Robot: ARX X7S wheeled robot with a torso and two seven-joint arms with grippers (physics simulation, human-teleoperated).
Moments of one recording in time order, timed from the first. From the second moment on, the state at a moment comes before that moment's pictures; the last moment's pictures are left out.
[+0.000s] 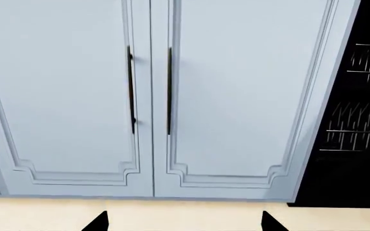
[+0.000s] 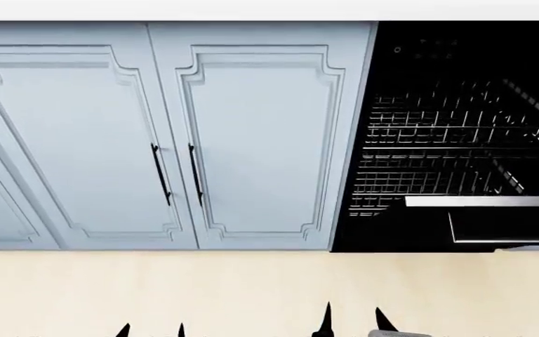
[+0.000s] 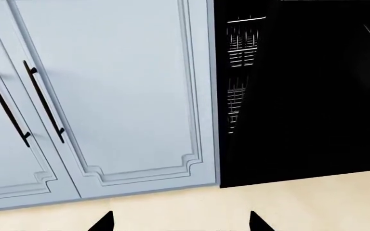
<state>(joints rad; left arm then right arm) 0.12 -0.16 0.09 -0.54 -0.23 0.59 0.06 -0.15 0.15 -0.29 0.04 0.26 -0.09 0.31</state>
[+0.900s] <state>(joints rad) 0.12 -0.17 0.11 -0.54 -0.24 0.60 0.04 -0.15 0.17 -0.32 0.04 0.28 -0.10 0.33</state>
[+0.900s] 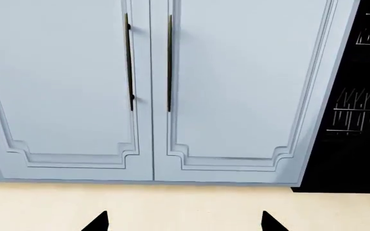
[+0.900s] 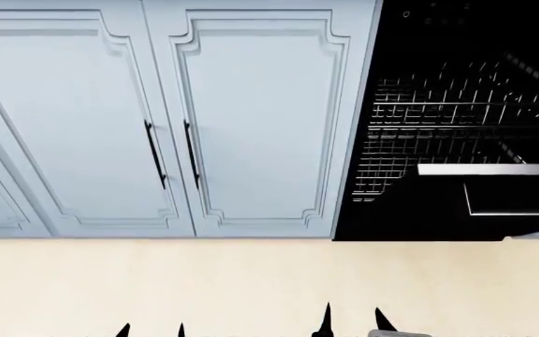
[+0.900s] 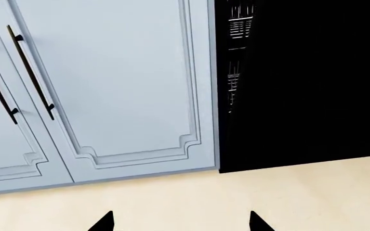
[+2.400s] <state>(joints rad) 0.12 -0.18 0.15 -0.54 -0.26 0.61 0.02 -0.14 0.20 -0.36 0.05 0.31 -0.11 0.36</state>
